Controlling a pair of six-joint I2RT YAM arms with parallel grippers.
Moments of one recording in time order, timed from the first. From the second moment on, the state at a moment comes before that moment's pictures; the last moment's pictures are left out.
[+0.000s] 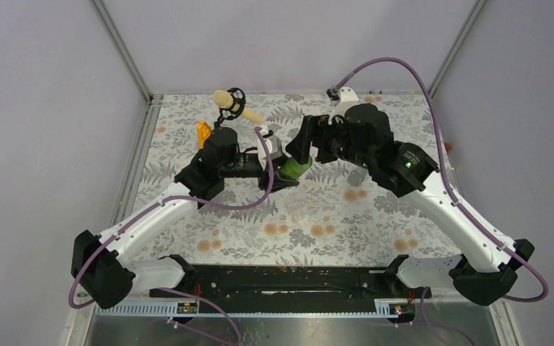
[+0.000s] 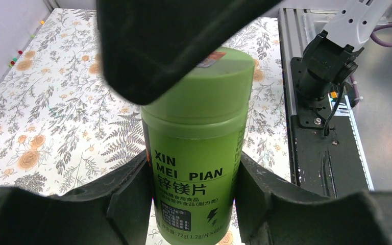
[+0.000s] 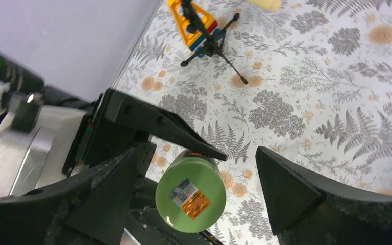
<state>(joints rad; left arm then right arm) -0.67 1.21 1.01 -0.02 0.77 0.19 0.80 1.25 1.52 -0.68 0.06 0.54</state>
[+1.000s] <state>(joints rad) -0.67 1.20 1.01 -0.04 0.91 0.19 0.75 1.38 1.81 -1.07 -0.40 -0.05</state>
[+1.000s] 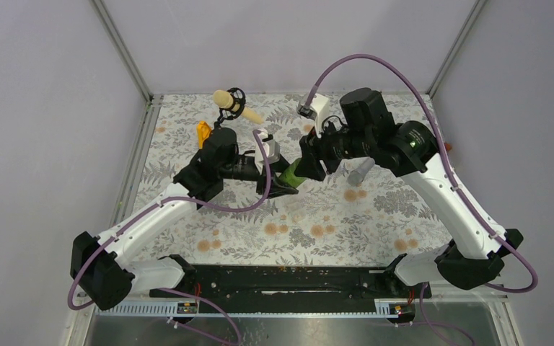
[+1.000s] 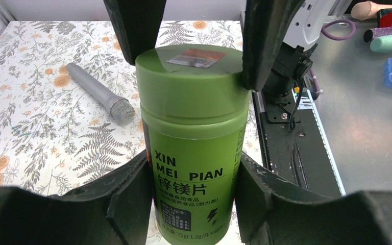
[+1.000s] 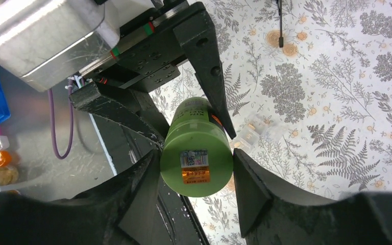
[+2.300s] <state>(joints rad) -0.67 1.19 1.01 -0.05 0.78 0.19 0.70 1.30 1.63 -0.81 -0.22 0.46</state>
